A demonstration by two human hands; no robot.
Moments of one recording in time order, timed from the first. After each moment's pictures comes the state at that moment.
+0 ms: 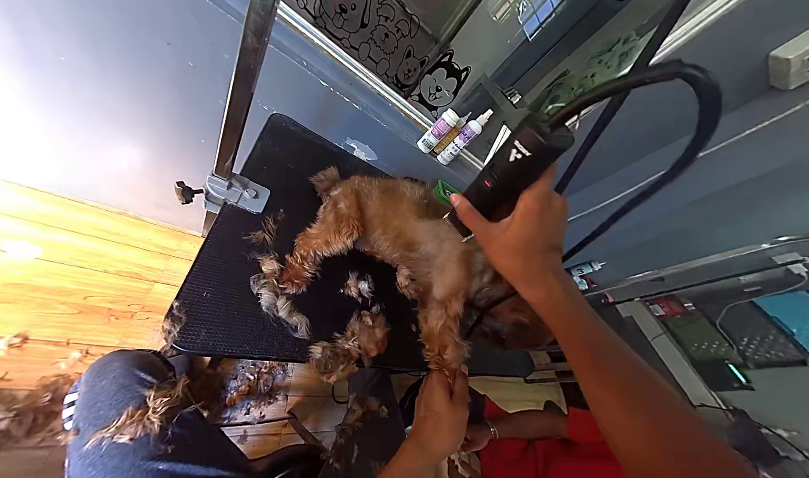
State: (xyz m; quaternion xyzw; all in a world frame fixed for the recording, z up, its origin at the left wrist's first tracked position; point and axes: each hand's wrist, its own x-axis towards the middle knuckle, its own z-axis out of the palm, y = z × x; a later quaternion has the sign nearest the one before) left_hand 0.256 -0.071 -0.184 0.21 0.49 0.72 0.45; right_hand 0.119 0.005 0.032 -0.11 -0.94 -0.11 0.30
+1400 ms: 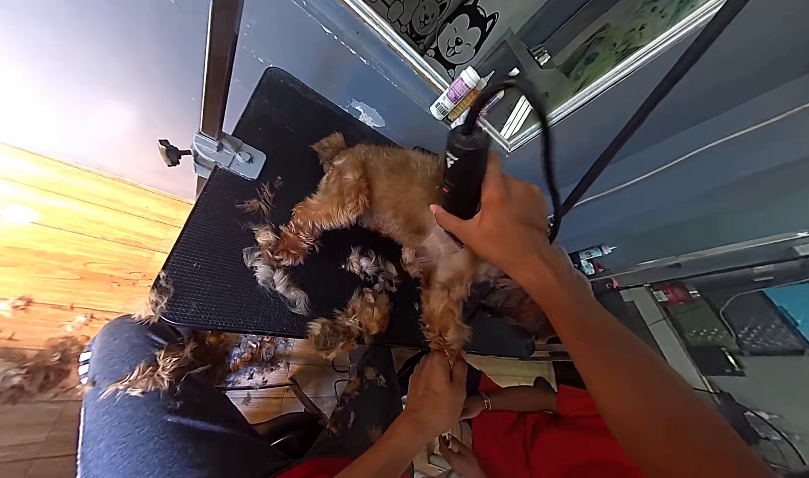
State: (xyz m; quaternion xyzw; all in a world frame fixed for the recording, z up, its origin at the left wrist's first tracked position) left_hand 0.251 -0.074 -0.188 0.26 0.56 0.63 0.47; right_hand 0.114 0.015 0.003 -0.09 -0.97 -0.17 0.12
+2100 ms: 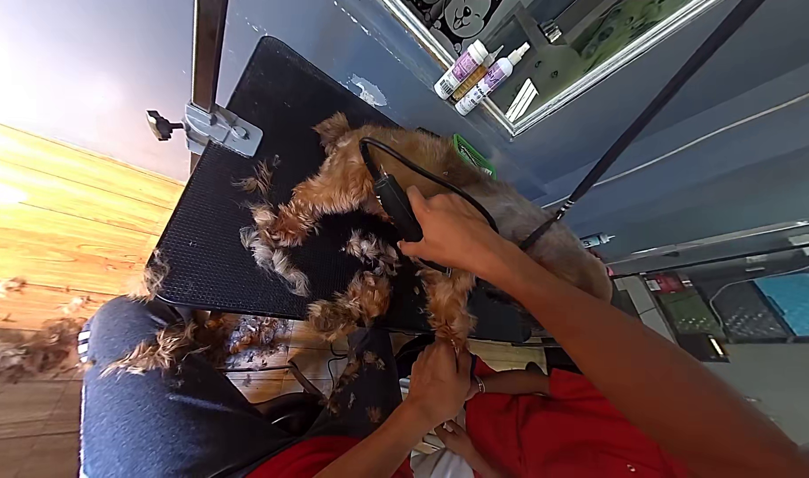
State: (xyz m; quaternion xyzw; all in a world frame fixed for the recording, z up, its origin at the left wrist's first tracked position) left_hand 0.257 -0.075 -0.182 0.30 0.59 0.58 0.47; right_hand 0.097 -0.009 -0.039 -0.10 -0.95 -0.19 -0.21
